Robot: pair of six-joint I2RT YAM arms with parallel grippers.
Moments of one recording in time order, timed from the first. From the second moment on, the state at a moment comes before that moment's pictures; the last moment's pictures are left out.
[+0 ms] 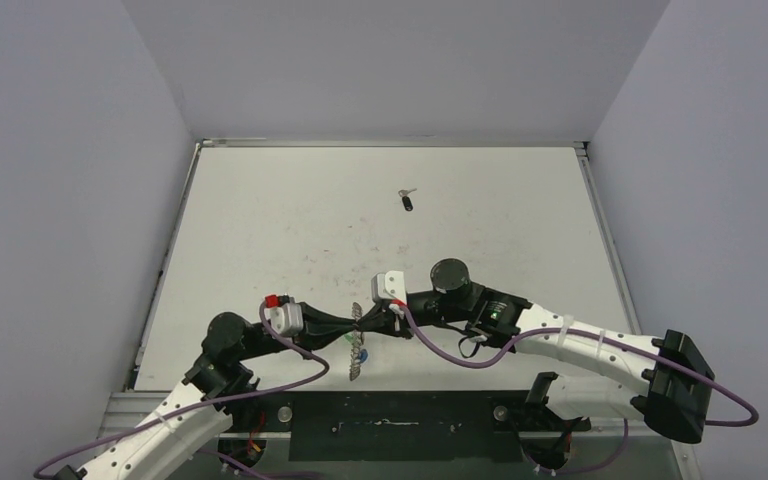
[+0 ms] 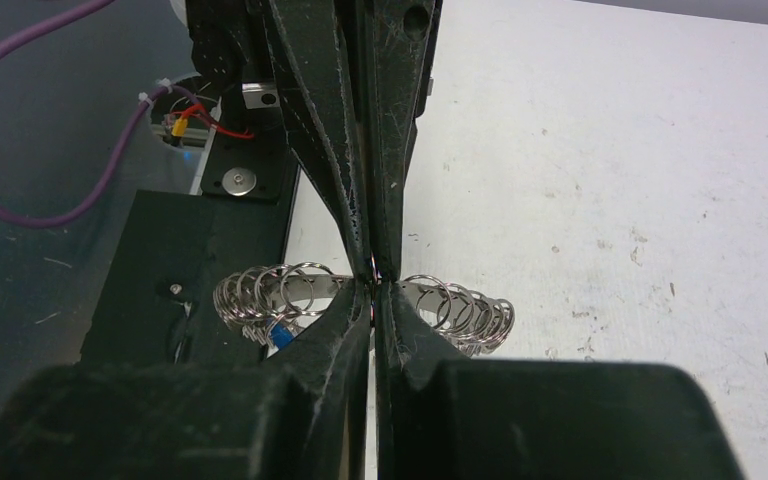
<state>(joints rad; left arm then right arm) -0.68 0.38 0.19 0.35 0.68 -0.11 1.02 1.15 0.73 0.14 -0.59 -0.25</state>
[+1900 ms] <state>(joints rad) -0.68 0.65 0.34 0.18 0.68 0.04 1.02 1.34 1.16 -0.58 -0.44 -0.30</state>
